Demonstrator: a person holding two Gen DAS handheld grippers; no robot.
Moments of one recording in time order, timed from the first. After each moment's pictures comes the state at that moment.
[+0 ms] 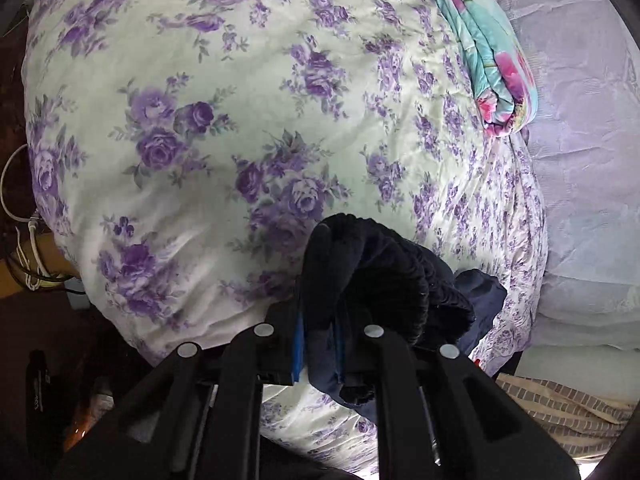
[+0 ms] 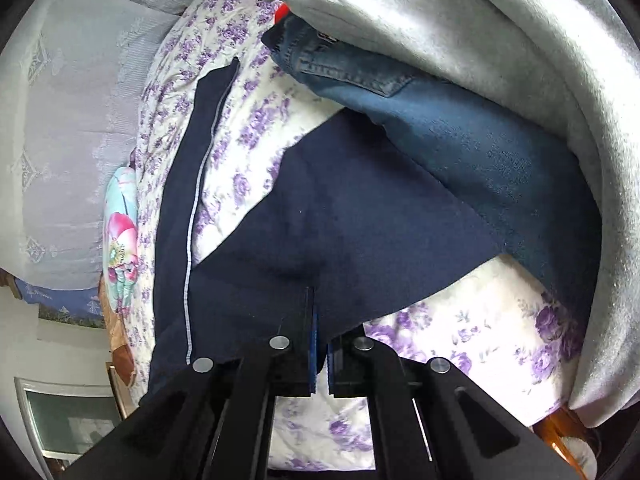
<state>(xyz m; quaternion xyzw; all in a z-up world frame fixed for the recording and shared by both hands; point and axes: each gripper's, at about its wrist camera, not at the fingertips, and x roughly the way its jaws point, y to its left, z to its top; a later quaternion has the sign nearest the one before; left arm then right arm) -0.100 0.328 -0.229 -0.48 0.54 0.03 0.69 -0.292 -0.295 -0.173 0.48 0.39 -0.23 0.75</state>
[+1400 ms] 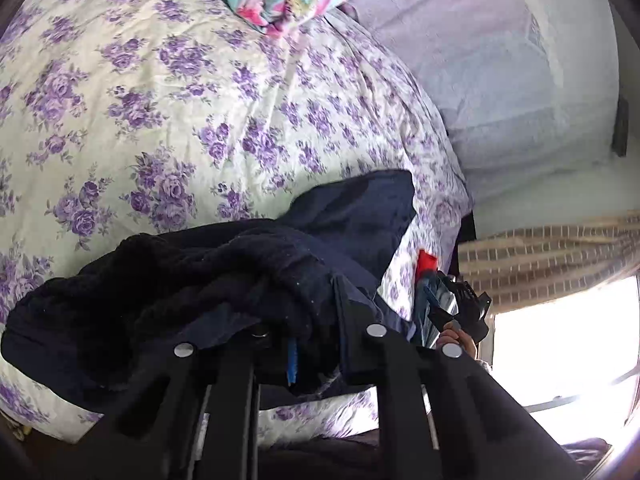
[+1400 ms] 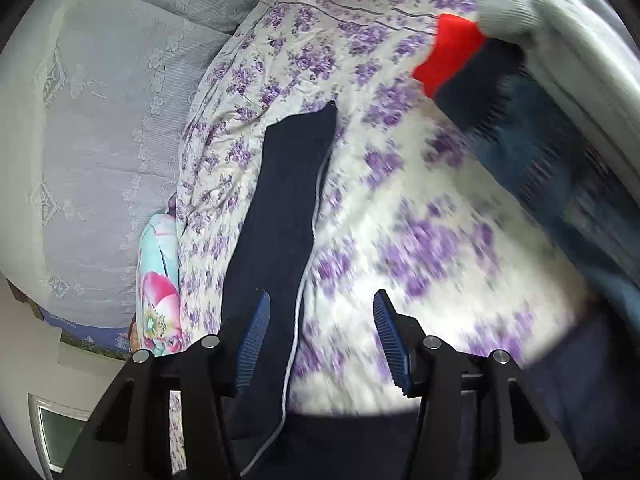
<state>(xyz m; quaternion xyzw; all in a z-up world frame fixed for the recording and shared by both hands) -0.016 0.215 -0.148 -0.36 0.52 -0.26 0.73 -0.077 -0.359 -0.144 0.49 0.31 -0.19 0.79</state>
